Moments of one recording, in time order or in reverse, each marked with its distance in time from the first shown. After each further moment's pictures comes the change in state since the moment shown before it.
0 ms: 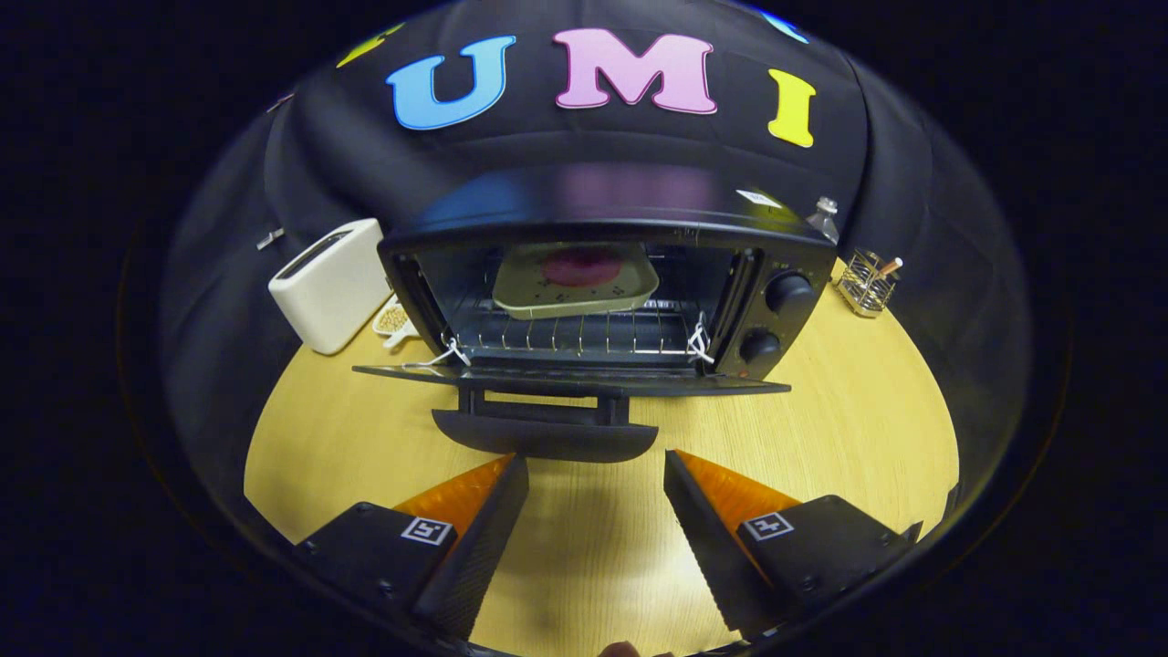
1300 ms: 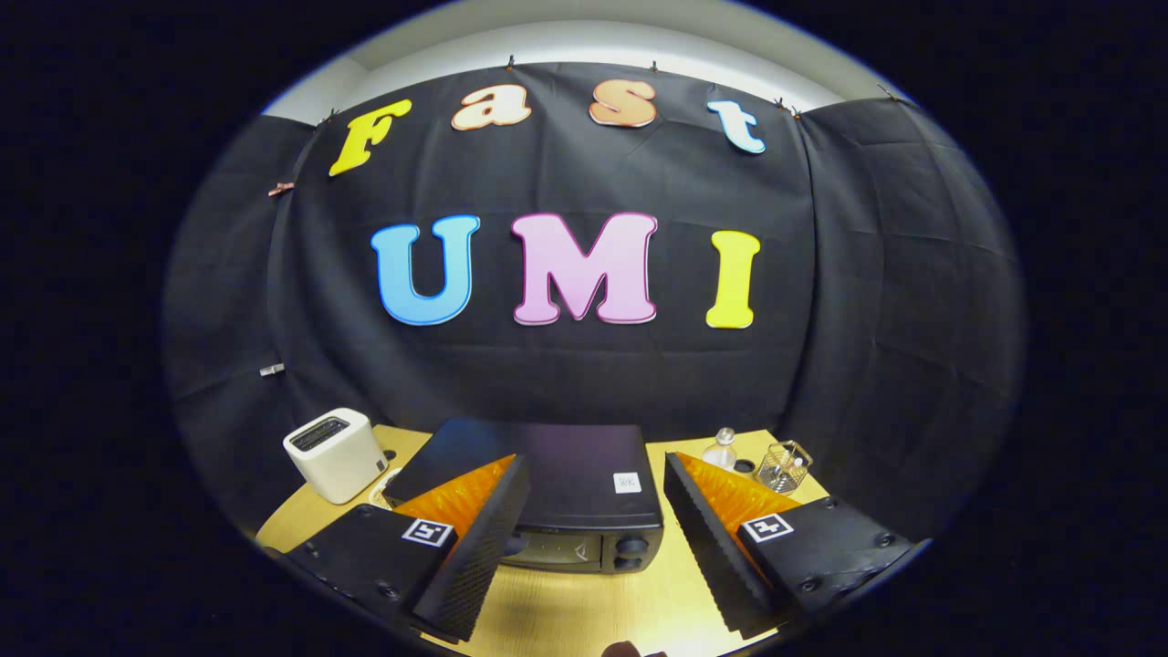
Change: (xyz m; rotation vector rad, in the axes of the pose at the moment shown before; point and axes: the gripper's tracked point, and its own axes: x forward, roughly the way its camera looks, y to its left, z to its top) arm -0.165 -0.105 0.219 -0.013 -0.585 -0.056
